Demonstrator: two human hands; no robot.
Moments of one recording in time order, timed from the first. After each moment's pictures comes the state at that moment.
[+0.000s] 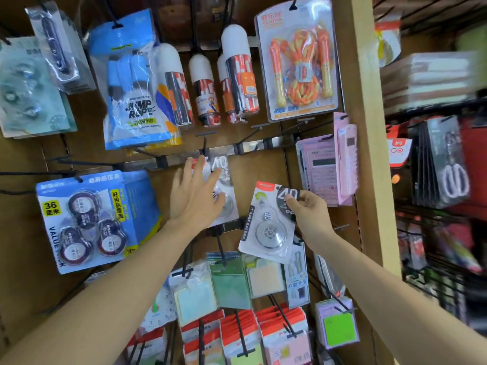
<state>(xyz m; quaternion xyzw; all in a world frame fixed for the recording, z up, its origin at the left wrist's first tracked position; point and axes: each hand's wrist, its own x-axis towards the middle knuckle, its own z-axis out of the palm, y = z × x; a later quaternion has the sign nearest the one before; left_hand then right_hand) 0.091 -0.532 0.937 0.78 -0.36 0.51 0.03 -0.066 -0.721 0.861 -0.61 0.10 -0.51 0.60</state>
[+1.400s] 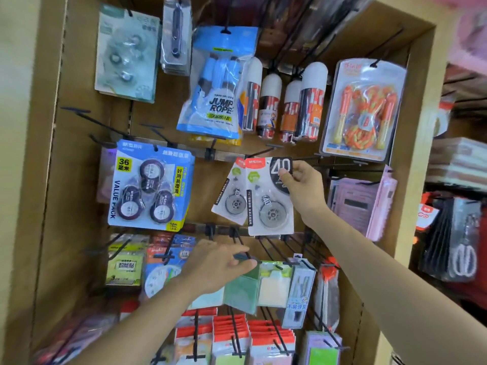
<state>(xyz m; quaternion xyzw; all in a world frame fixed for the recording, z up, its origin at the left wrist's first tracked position) 0.045 -0.454 0.840 0.84 -0.46 0.21 0.22 -0.038 -0.630 0.975 -0.74 0.02 -0.53 0.41</state>
